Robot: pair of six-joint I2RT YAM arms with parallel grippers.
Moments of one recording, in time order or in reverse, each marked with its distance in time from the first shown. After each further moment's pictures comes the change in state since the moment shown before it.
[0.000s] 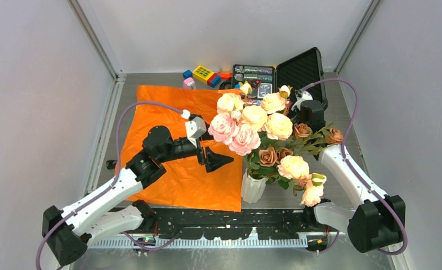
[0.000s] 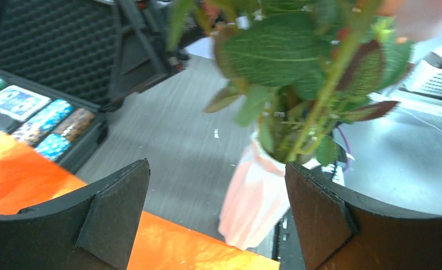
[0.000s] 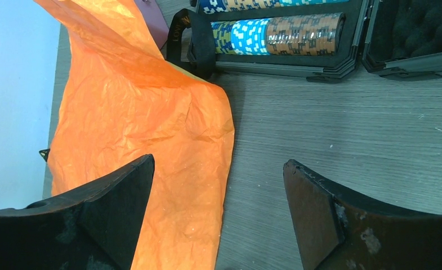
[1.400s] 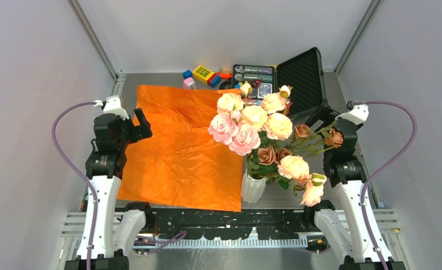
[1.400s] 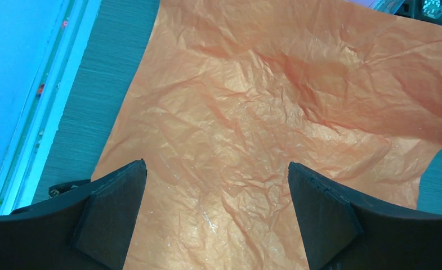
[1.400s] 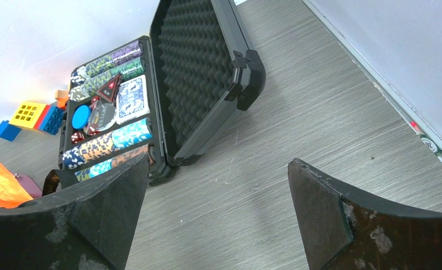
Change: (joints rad) left arm 0.855 -0.121 0.178 -0.775 -0.595 -0.064; right arm -0.202 -0.421 -0.108 -0.030 0.543 -0.149
